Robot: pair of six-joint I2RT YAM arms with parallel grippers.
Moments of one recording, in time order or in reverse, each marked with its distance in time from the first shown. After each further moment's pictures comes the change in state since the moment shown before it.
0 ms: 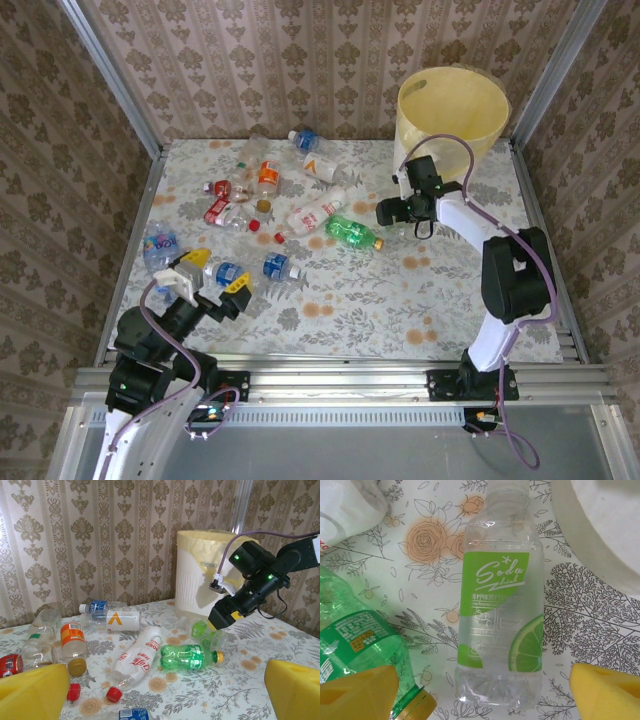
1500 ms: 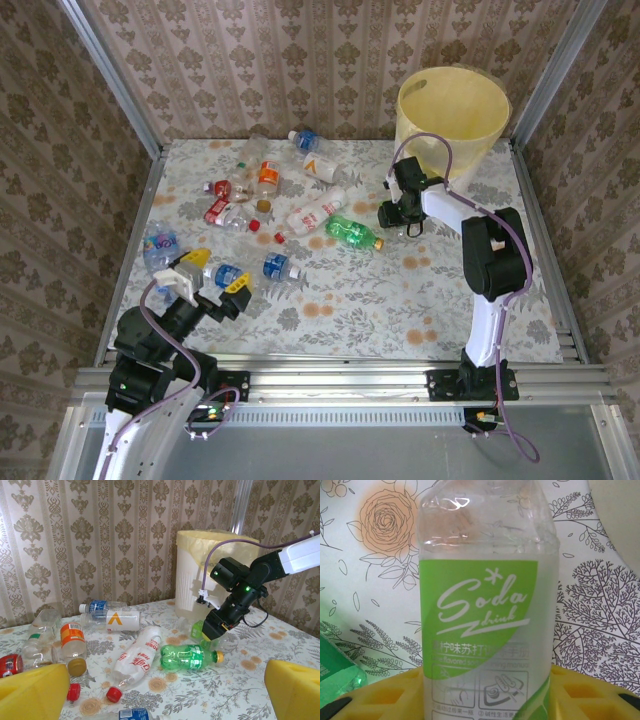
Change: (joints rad) left arm 0.000 0.000 0.000 0.000 0.001 0.000; right arm 0.006 0.187 0.109 -0.050 0.029 -0.019
